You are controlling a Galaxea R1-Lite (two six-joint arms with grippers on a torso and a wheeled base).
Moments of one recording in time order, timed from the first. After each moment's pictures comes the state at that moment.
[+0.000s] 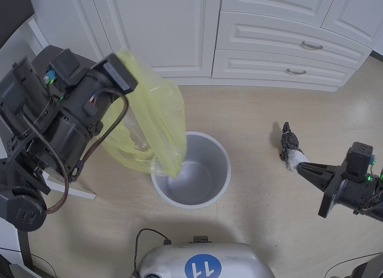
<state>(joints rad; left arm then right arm) -0.71 1.55 -0.79 -1.14 0.41 -0.27 0.72 1.18 -0.50 -0.47 -0.17 -0.11</state>
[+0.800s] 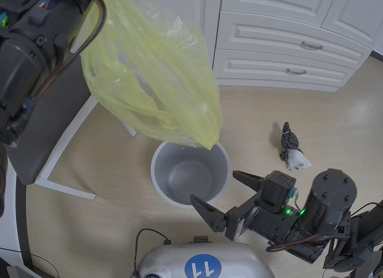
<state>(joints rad) -0.92 1.46 -1.04 -1.15 0.64 -0.30 1.01 1.71 -0.48 -1.16 -0.31 0.15</state>
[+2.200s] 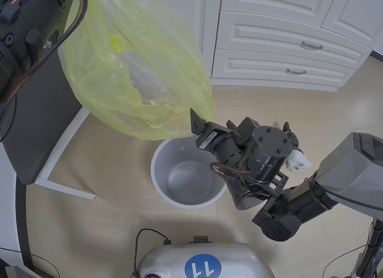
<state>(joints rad) -0.99 1.41 -1.02 -1.15 0.64 -0.29 0.85 2.13 -0.97 -1.41 -0.59 0.43</state>
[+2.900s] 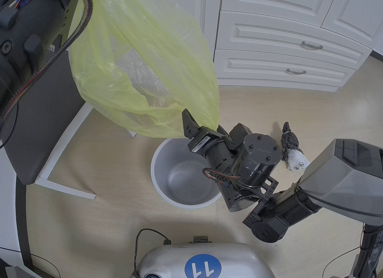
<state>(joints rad) -1.03 1.41 -1.00 -1.15 0.64 -0.28 0.85 2.20 -1.01 -1.47 -0.53 0.51</state>
